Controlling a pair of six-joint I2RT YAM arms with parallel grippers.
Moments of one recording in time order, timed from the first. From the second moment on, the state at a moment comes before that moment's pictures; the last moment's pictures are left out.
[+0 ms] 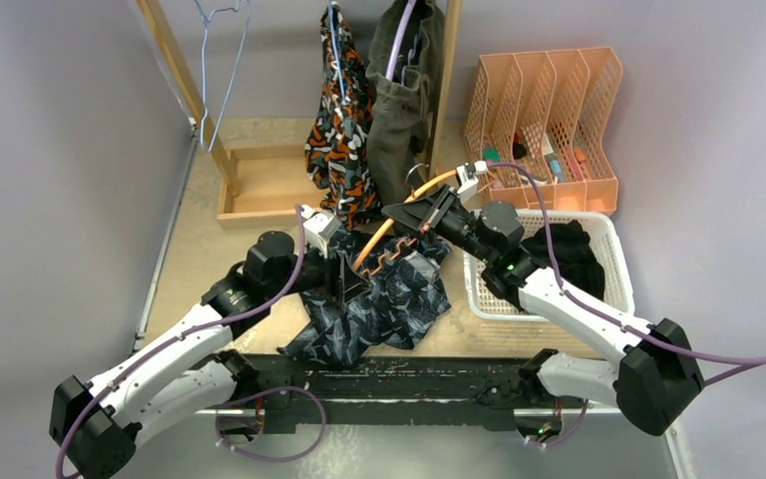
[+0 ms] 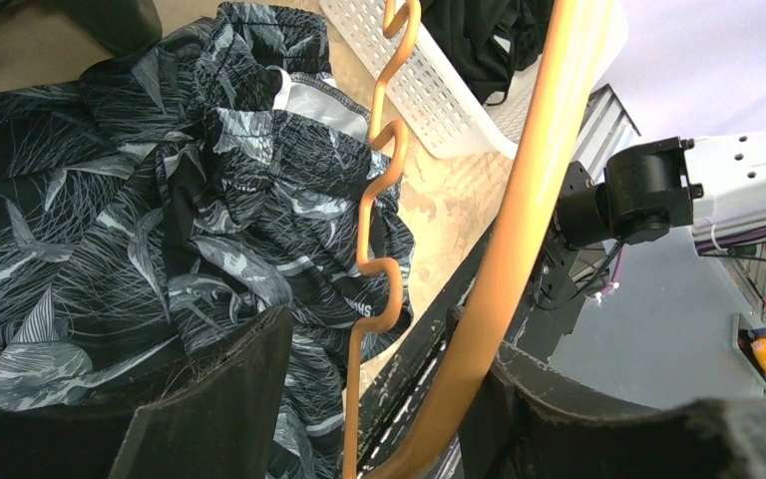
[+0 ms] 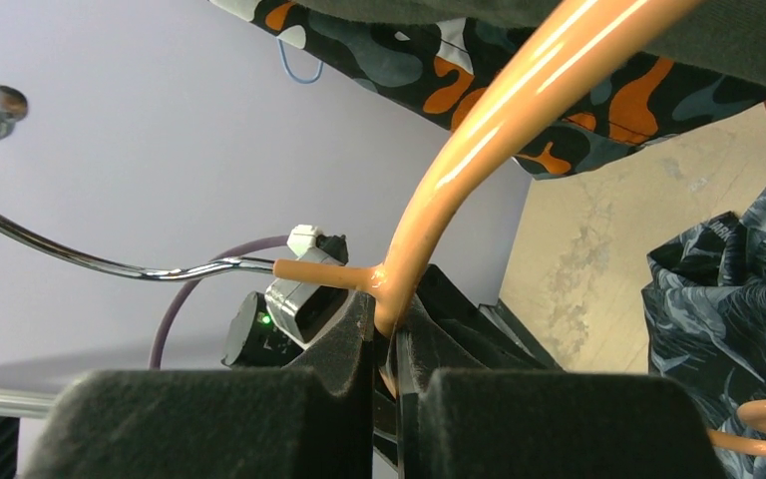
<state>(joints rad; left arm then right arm) -0.67 0.84 0.62 -0.14 0.38 -0.45 0.65 1.16 0.72 0.48 -0.28 1.35</state>
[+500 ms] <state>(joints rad) -0.70 0.87 0.65 -0.14 0.43 -0.37 0.64 1.18 0.70 0.50 -0.25 1.37</state>
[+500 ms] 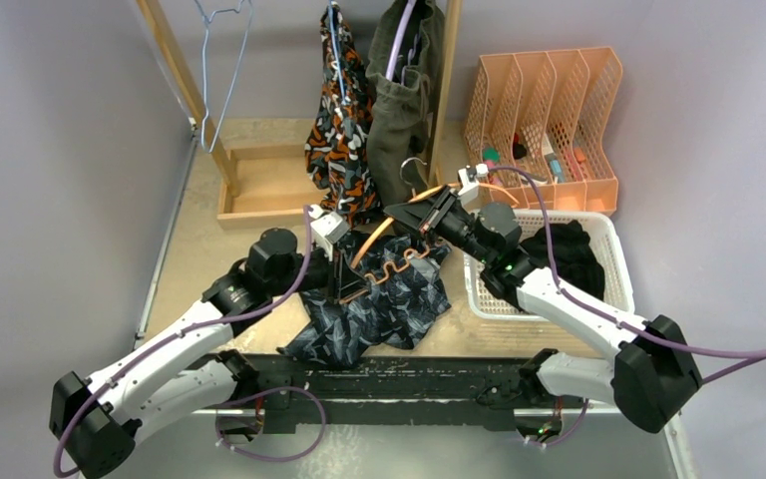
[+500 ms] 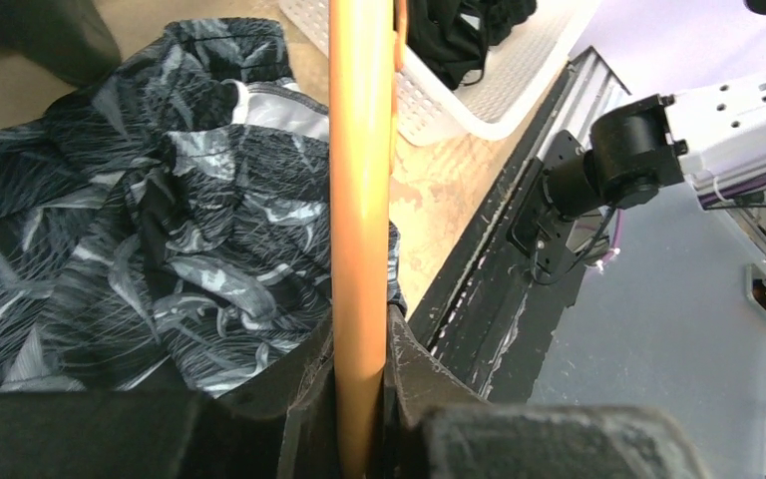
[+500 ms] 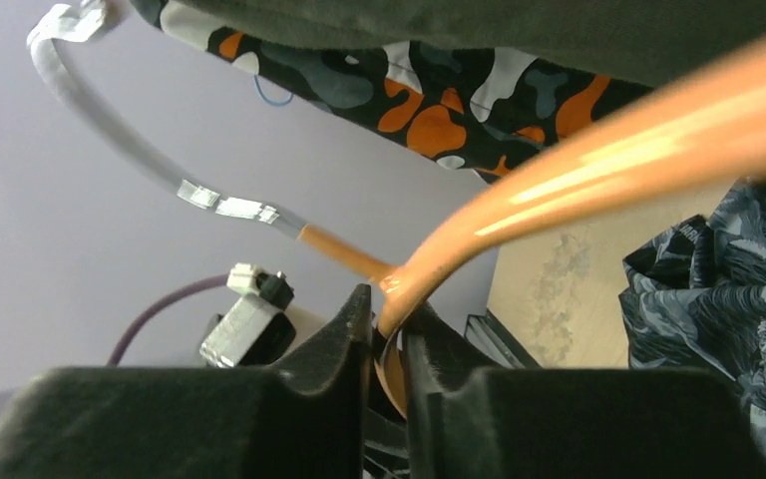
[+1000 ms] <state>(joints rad) -0.67 0.74 0.77 -0.55 0.25 -0.42 0.65 1.03 0.78 0.32 -0.27 1.14</state>
